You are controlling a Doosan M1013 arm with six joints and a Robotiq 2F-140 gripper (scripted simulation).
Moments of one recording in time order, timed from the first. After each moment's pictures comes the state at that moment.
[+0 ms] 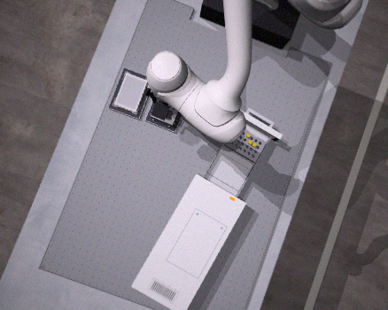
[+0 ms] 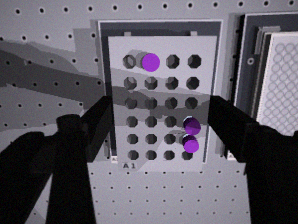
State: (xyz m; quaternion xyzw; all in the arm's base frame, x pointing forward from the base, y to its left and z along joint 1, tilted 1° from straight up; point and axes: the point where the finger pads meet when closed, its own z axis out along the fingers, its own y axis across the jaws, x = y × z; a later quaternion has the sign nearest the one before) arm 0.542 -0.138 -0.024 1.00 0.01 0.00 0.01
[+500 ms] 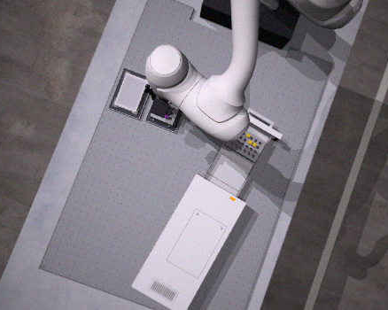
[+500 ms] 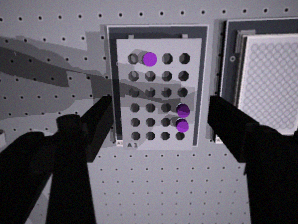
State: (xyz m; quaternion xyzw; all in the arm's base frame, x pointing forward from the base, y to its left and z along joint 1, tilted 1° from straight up) arm 0.542 -0.139 0.016 1.00 0.01 0.00 0.01
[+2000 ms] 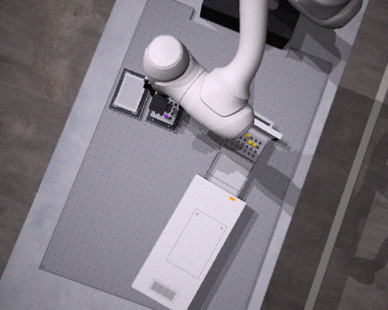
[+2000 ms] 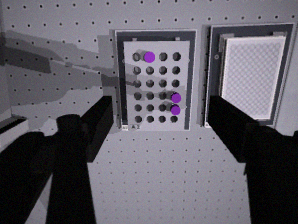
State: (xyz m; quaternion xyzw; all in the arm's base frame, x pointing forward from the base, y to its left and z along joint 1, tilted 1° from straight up) arm 0.542 -0.139 0.070 1.00 0.01 0.00 0.01
